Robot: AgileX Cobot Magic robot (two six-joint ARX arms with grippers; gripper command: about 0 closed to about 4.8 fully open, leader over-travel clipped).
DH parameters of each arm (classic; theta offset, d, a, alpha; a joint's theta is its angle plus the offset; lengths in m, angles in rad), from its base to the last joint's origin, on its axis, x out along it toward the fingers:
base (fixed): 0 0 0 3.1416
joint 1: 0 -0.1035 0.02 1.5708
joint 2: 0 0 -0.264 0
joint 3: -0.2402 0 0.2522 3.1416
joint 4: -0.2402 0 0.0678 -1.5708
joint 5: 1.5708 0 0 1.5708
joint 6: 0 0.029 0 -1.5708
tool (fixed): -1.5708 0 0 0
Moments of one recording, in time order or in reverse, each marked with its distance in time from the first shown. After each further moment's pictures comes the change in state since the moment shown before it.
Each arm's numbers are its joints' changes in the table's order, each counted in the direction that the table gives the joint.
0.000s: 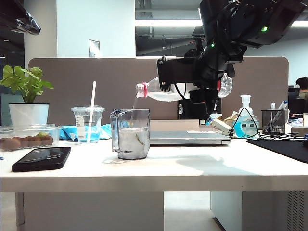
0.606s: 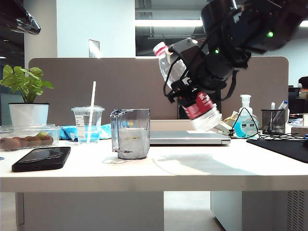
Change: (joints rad) left arm 0.000 0.000 0.000 0.000 0.000 0.000; right arm 0.000 -0.002 0.059 0.026 0.091 1.161
